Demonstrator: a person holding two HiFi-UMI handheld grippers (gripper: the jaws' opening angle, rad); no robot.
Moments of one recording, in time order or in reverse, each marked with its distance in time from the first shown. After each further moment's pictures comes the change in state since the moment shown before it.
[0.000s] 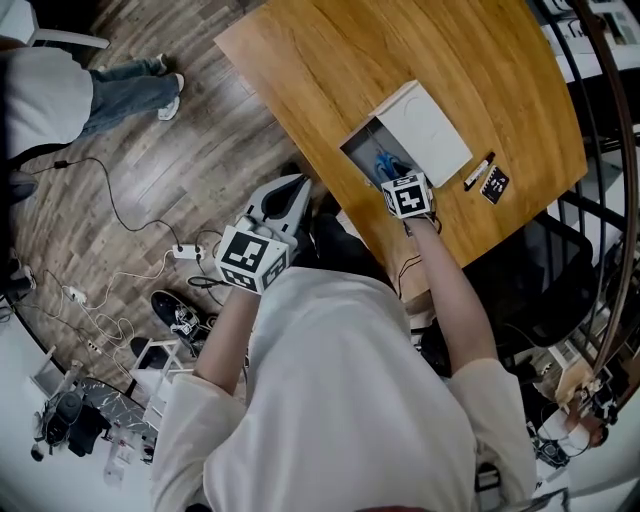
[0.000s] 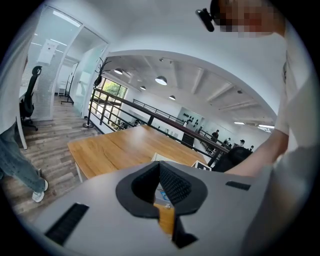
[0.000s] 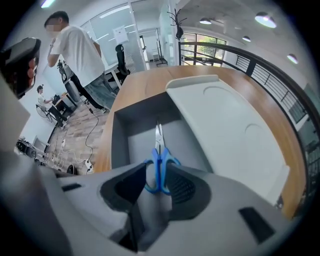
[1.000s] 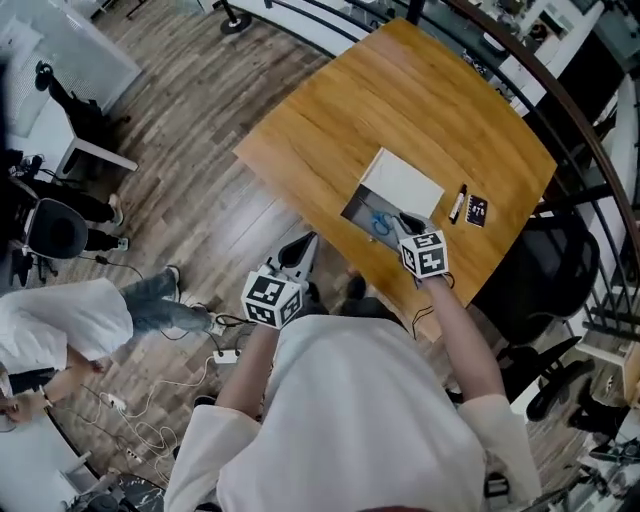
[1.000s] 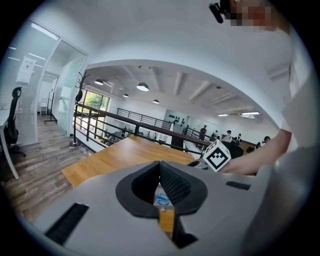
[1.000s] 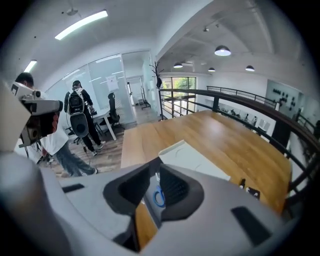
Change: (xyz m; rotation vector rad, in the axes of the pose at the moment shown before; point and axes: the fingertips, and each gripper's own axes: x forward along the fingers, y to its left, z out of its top) left arm -0.072 -0.046 0.056 0.187 -0.063 -0.122; right arm -0.200 0.032 0.056 0.174 -0.476 -0.143
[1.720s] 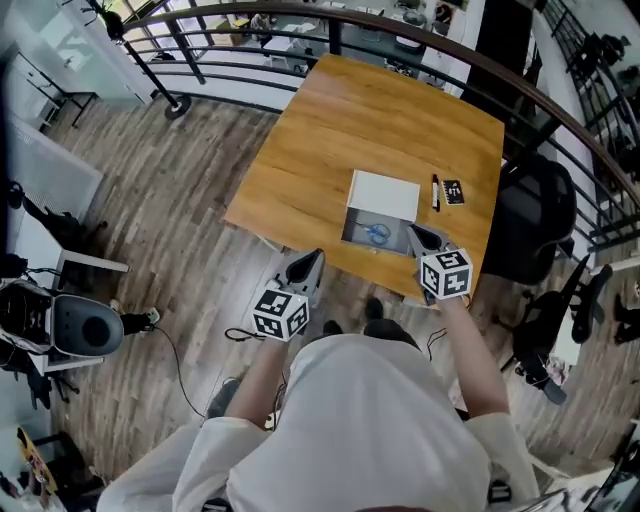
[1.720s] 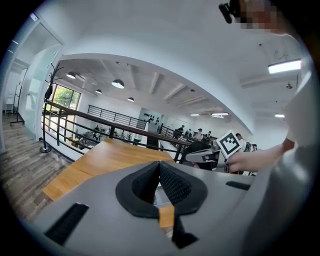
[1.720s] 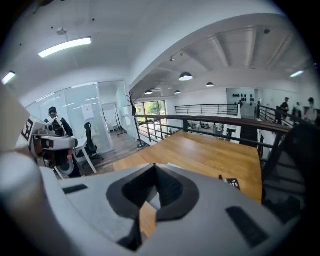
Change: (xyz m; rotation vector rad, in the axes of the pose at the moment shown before) left arm -0.033 0.003 0.043 0.098 0.025 -0.321; right arm -0.134 0.051 0.052 0.240 -0.293 -0.262
